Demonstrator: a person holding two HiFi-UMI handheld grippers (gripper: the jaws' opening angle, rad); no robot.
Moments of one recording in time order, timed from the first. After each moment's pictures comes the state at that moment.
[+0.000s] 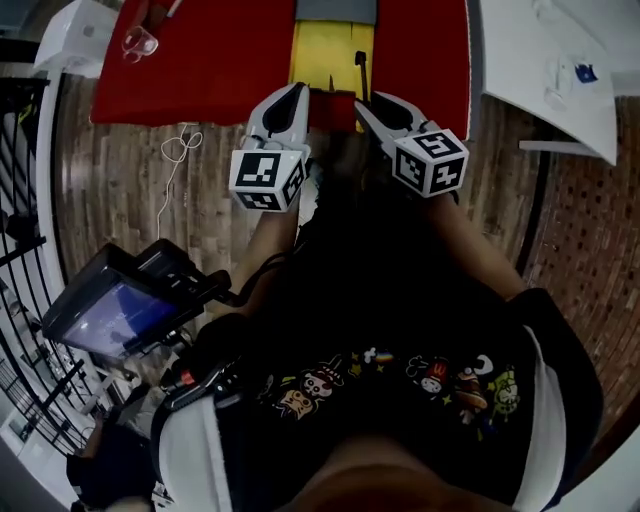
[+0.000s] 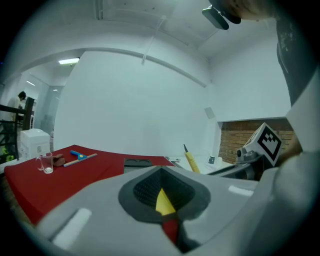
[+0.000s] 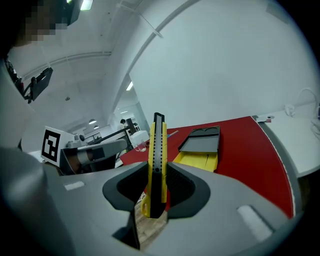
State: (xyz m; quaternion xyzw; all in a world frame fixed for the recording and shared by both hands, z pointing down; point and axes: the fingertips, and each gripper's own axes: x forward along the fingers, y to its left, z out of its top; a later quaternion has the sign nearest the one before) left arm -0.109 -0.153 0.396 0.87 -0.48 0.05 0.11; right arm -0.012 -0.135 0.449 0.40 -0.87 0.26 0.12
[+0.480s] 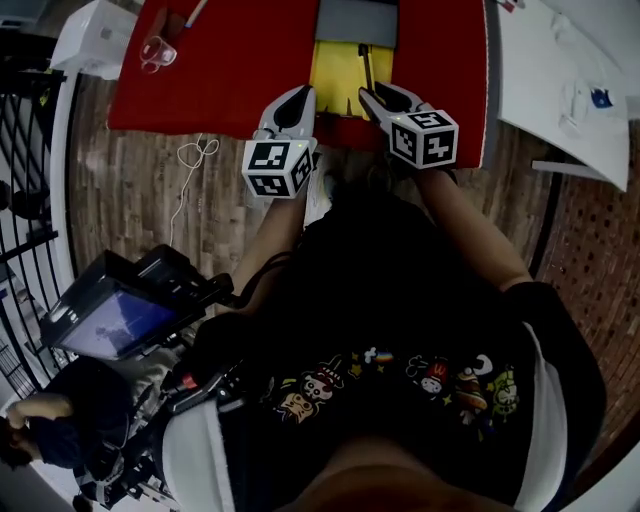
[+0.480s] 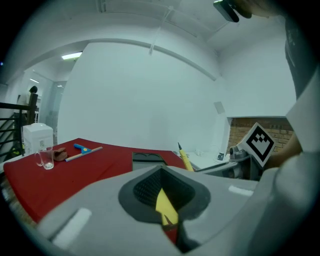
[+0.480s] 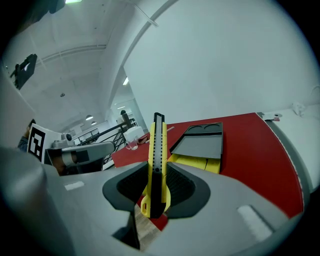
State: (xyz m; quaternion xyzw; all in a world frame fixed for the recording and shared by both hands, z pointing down) left arm -0.138 -0.311 0.462 0.84 -0.51 0.09 0.17; right arm -0.035 -0.320 0.519 0.39 -0.86 0.30 0.16
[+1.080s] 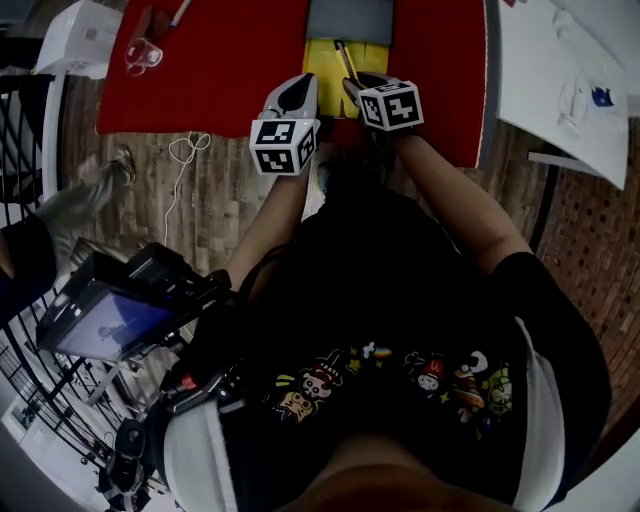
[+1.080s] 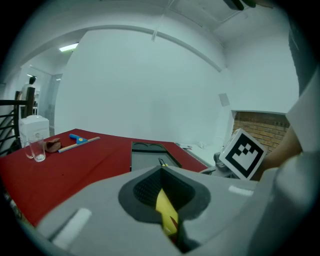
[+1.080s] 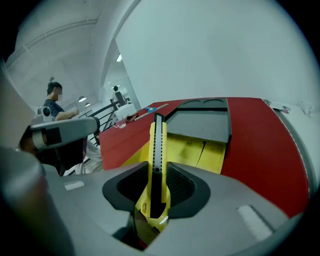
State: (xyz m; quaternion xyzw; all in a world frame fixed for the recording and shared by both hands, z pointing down) left arm -0.124 -0.321 0.499 0.84 -0.50 0.11 0.19; right arm -0.048 -0.335 0.598 0.38 -0.83 0.31 0.28
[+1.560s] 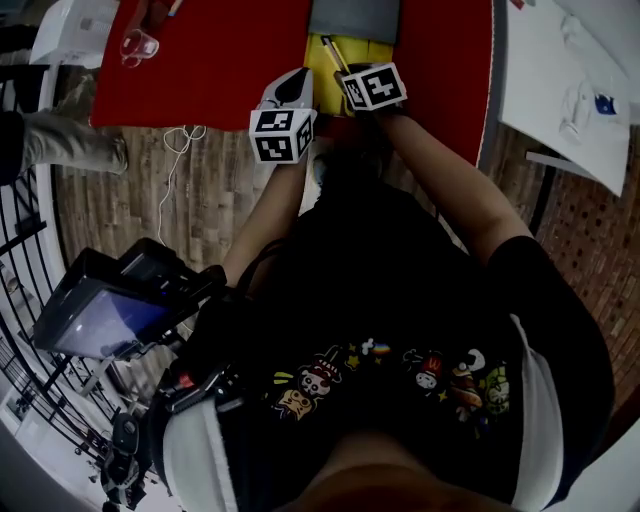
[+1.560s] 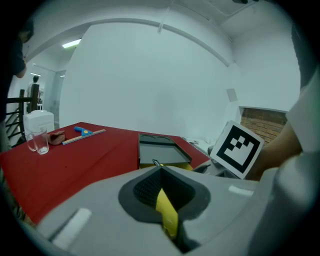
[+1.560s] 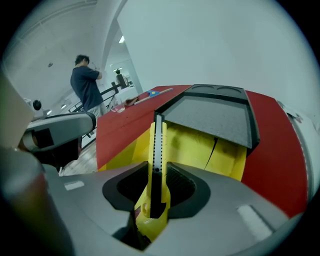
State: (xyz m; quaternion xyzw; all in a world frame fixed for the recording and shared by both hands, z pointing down) left arm -0.132 -0.321 0.524 0.82 -0.51 0.14 0.21; right arm -0.064 -0.338 0.624 0.35 -0.81 0.31 0.36
